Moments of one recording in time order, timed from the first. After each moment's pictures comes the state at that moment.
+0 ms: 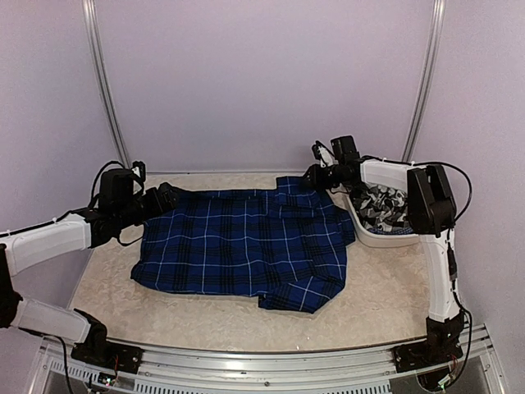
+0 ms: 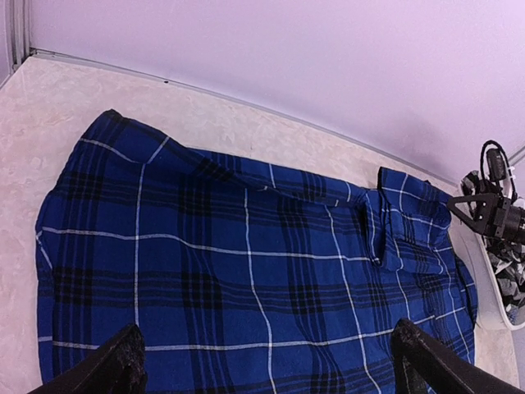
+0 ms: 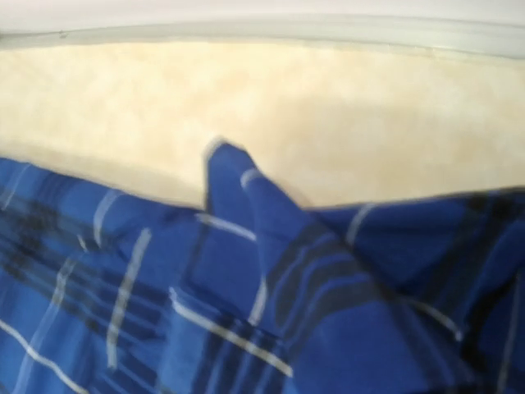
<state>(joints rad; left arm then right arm) -0.36 1.23 0.74 0.06 -0.06 -0.52 0.35 2.31 1.88 -0.19 -0.38 0.27</state>
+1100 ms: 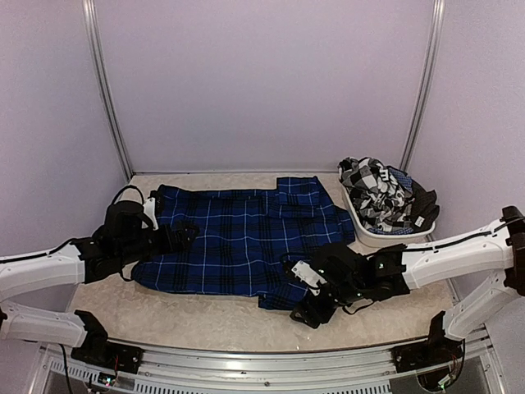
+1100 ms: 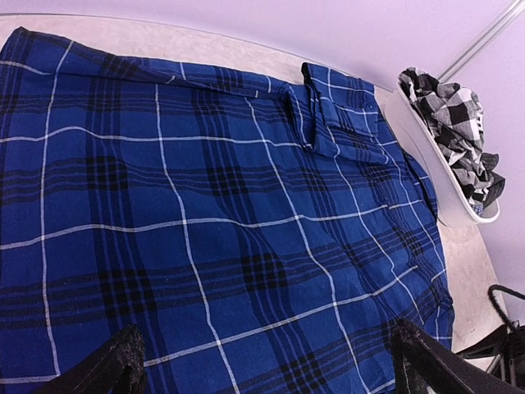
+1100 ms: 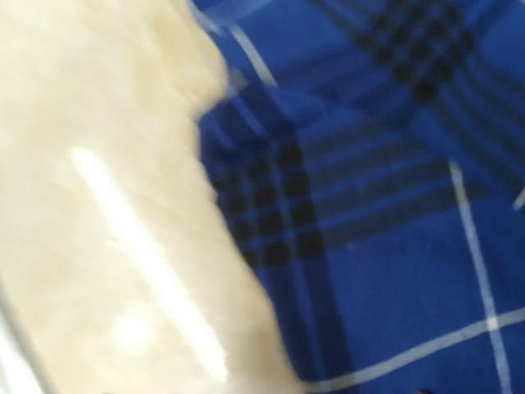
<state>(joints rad) -0.61 1.05 0.52 0.05 -0.07 -0.57 1.17 1.39 0.76 -0.28 -0.01 0.26</state>
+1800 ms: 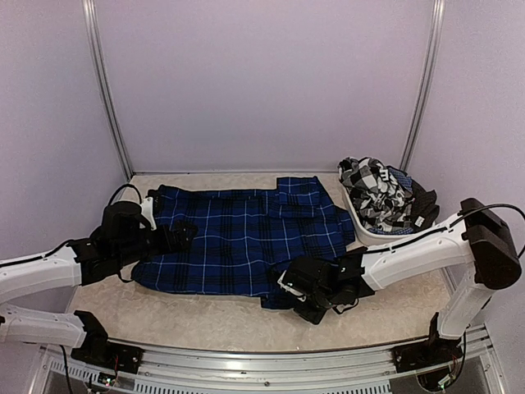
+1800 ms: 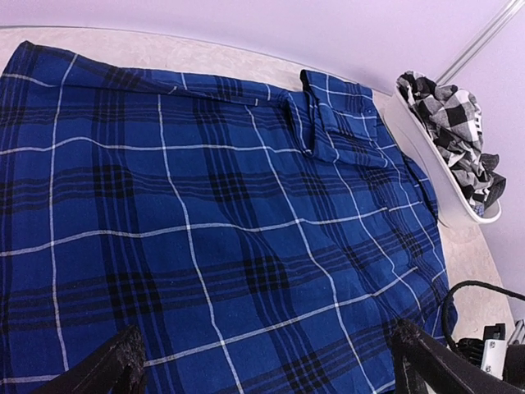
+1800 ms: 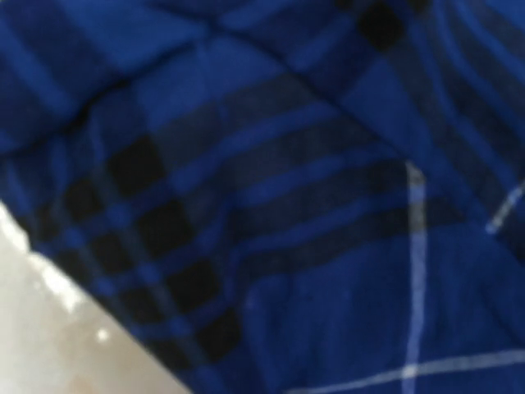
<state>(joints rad) -0.64 1.00 0.52 0.03 -0.11 -0.57 1.21 1.69 0.92 -0.44 0.27 0.15</state>
